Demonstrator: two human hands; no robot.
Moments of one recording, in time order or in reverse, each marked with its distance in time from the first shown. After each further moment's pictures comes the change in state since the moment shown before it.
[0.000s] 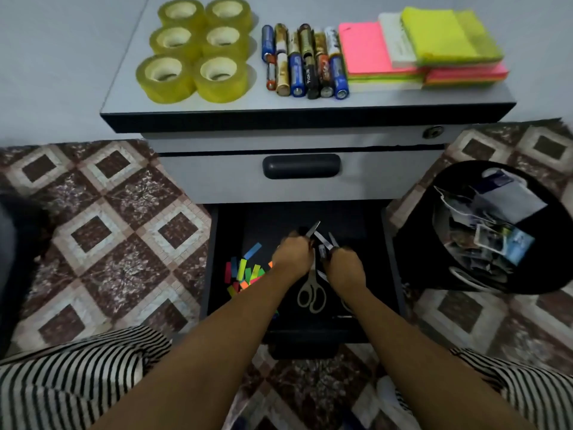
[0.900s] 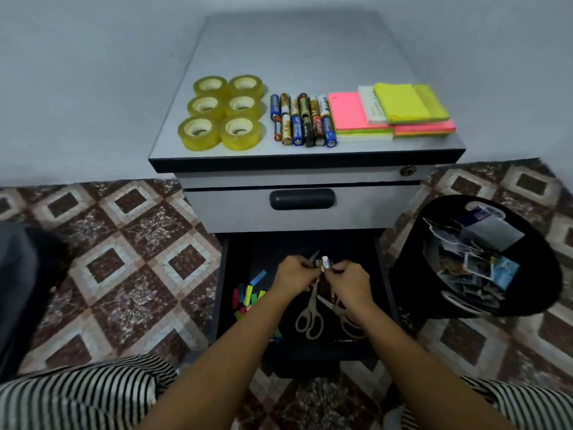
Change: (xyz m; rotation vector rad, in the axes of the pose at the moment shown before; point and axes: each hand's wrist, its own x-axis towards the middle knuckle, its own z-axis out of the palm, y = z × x) left_hand -0.035 0.014 -0.039 -0.622 -0.011 -0.106; right_hand -0.032 -0.018 -0.055 0.584 0.070 0.096
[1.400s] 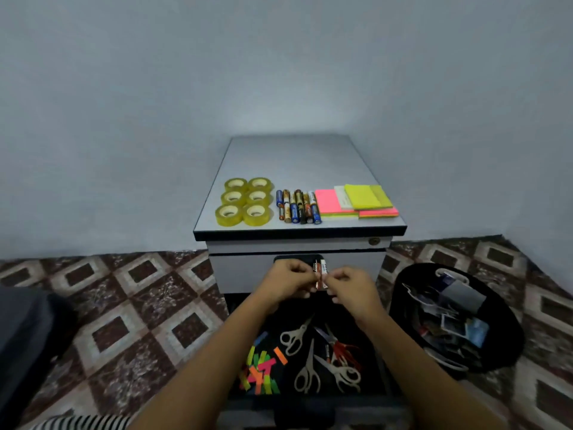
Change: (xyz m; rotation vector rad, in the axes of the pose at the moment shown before) left_hand -0.094 0.108 -0.077 -0.327 -0.081 0.290; right_hand -0.073 -0.102 -0.086 0.314 0.031 -0.250
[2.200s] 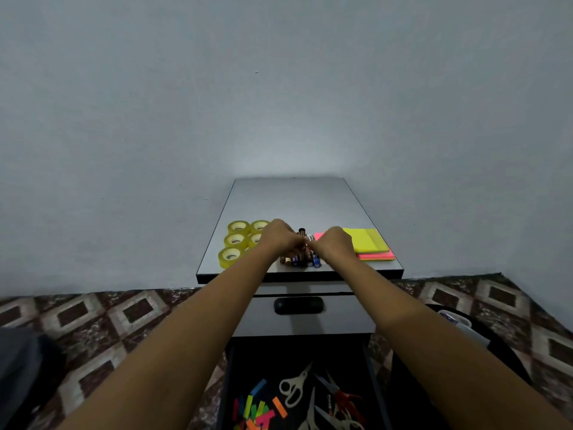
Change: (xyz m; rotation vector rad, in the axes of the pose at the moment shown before) left_hand 0.061 0.127 -0.040 0.419 0.287 0.121; right_hand 0.079 -0.136 0.001 -0.472 0.130 -0.102
